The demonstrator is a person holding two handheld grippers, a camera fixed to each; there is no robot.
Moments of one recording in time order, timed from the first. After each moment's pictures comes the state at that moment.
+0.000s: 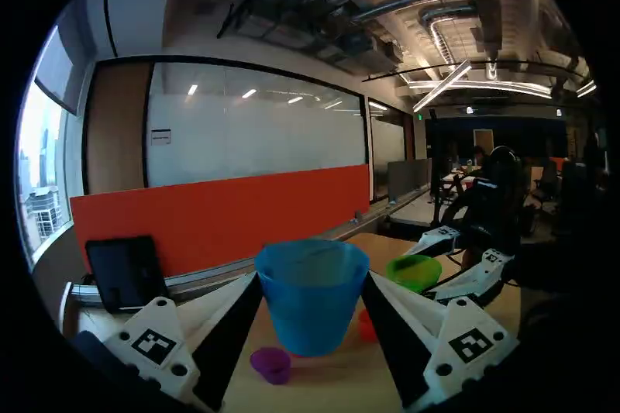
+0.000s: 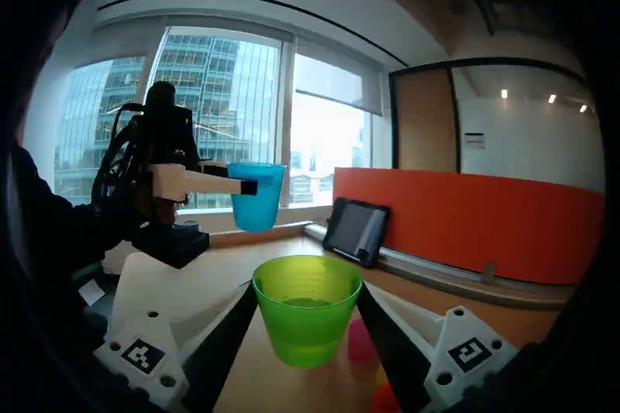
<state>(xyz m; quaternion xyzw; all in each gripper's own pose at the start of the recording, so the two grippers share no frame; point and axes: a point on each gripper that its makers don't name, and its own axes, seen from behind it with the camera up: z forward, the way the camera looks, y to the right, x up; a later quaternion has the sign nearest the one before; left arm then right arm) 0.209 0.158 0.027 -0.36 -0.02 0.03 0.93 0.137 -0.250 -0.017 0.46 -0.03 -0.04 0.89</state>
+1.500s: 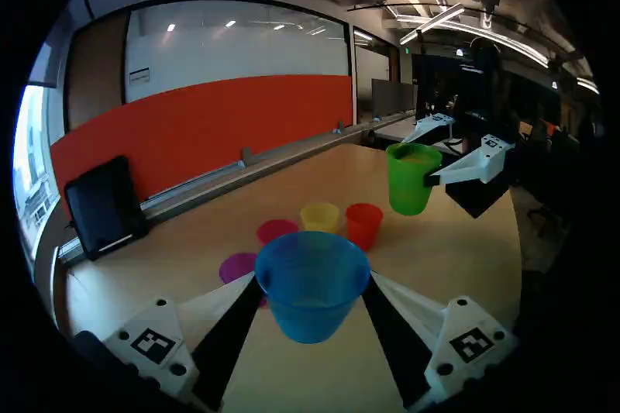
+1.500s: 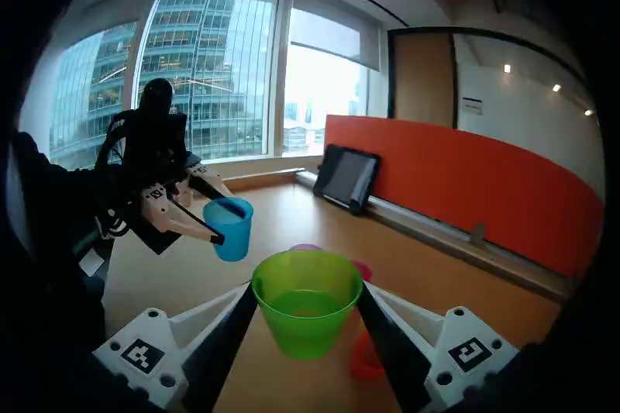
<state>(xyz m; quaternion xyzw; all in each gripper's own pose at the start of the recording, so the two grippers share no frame) 0.052 0.161 0.006 -0.39 -0.17 0.10 0.90 0.079 -0.192 -0.021 0.45 -0.13 -0.09 0.88</state>
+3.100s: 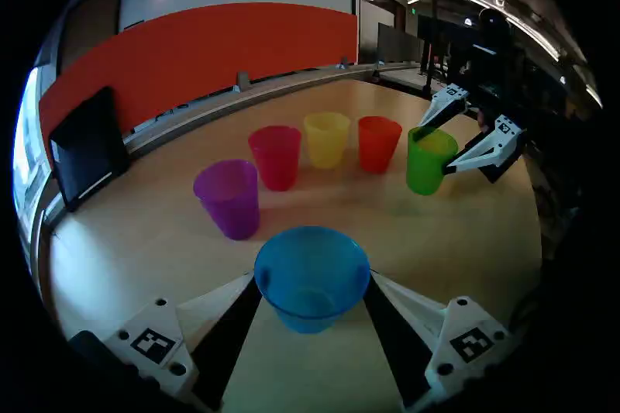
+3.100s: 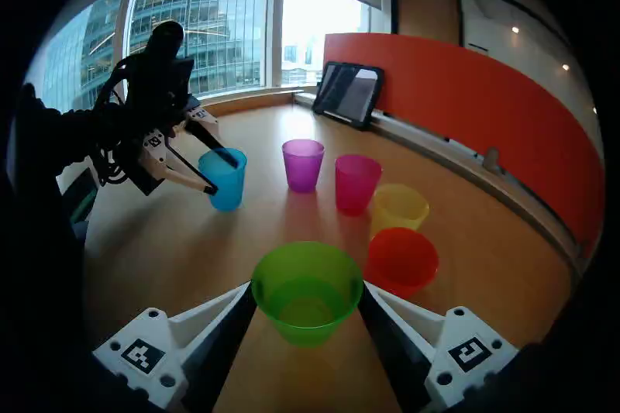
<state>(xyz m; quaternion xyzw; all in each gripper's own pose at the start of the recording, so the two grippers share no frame) -0.073 0.145 0.009 -0.38 -0.28 0.13 0.87 -0.058 -0.159 -0.027 0.43 -0.25 -0.15 0.85</state>
